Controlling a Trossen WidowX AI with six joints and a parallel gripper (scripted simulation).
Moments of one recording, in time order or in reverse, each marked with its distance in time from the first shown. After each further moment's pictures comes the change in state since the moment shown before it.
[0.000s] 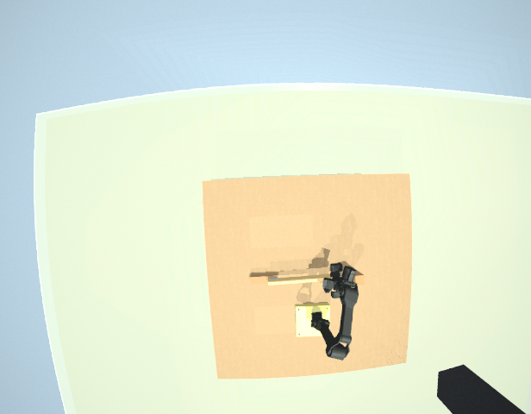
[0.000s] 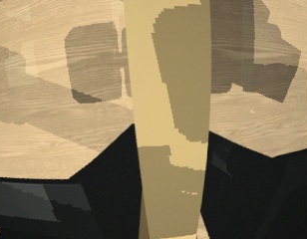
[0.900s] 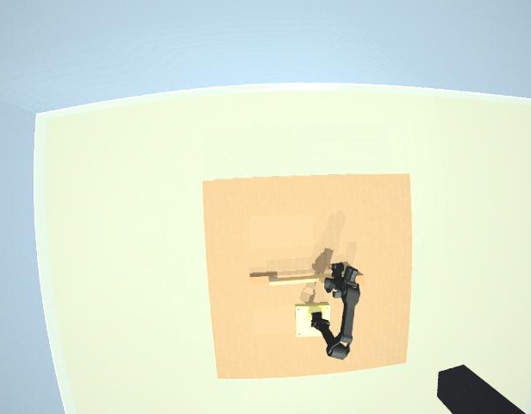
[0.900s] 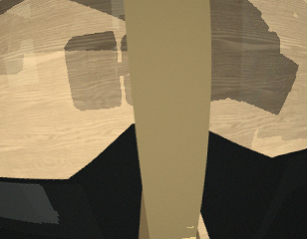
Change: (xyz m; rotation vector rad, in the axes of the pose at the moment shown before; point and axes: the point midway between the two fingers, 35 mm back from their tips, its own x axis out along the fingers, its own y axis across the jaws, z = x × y) arm 0.000 0.000 -0.008 0.000 0.001 0.001
